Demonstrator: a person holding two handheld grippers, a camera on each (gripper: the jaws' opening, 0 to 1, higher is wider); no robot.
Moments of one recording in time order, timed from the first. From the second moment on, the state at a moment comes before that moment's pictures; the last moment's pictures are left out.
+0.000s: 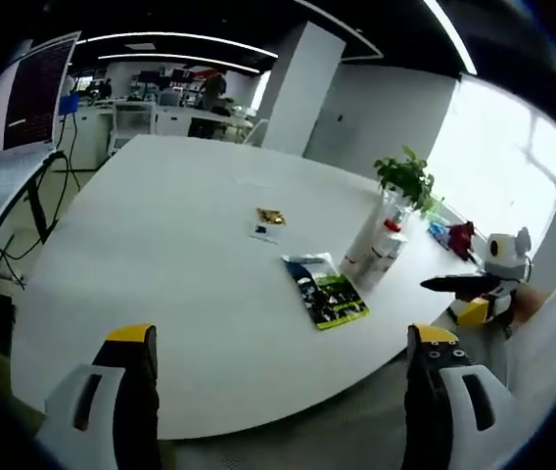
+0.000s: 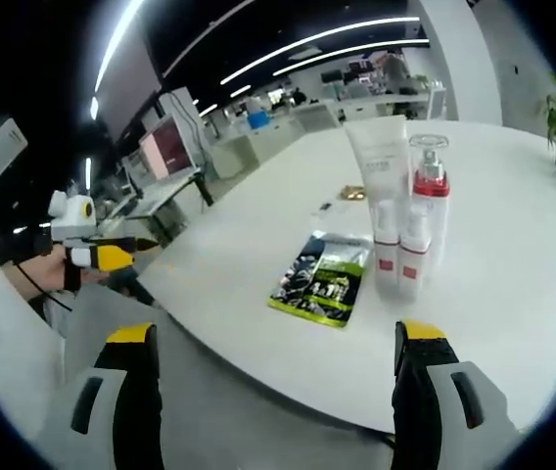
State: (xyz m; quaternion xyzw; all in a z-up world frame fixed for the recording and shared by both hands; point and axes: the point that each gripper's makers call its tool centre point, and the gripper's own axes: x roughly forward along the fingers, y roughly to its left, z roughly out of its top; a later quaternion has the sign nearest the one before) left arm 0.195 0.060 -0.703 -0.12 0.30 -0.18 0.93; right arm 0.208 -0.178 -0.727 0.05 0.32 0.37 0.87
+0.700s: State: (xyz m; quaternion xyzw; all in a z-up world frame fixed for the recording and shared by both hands) left arm 0.204 0.057 -0.710 -0.11 0.32 -0.18 0.92; right arm 0.205 -0.177 -0.727 0.05 0.32 0.37 0.87
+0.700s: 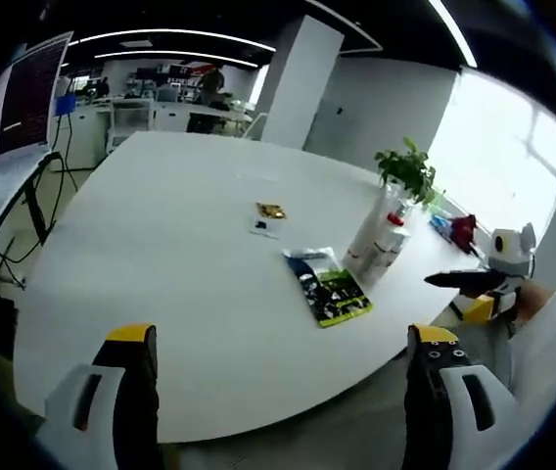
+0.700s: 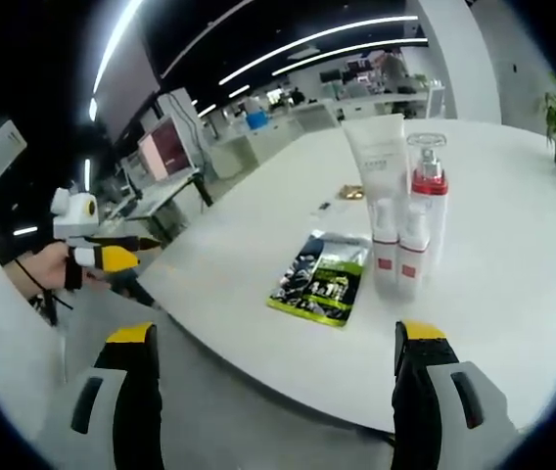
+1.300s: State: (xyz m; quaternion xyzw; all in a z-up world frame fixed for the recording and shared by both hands) left arm 0.243 0.039 -0.719 -0.08 0.35 -0.20 0.91; right arm 0.203 -0.178 -0.720 0.05 0.32 0.36 0.87
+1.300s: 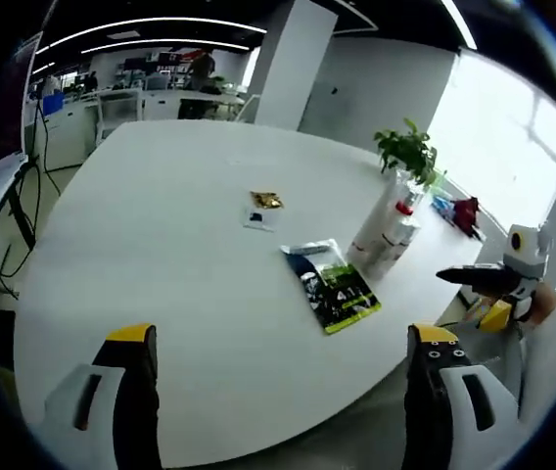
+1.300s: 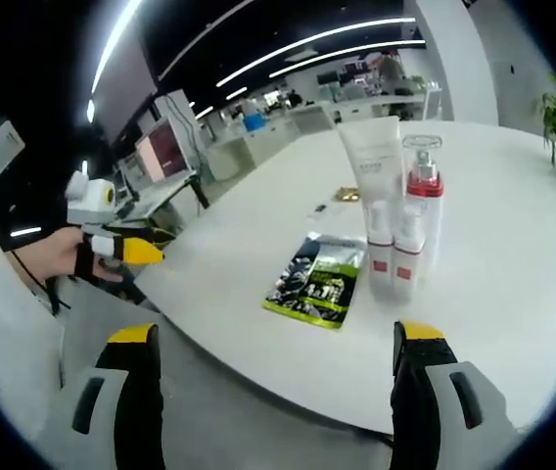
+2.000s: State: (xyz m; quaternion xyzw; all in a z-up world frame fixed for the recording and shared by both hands) left arm 0.313 0.006 -0.735 -0.04 0.39 -0.24 0.89; right arm 0.214 -0.191 -0.724 0.06 0.32 0.33 0.89
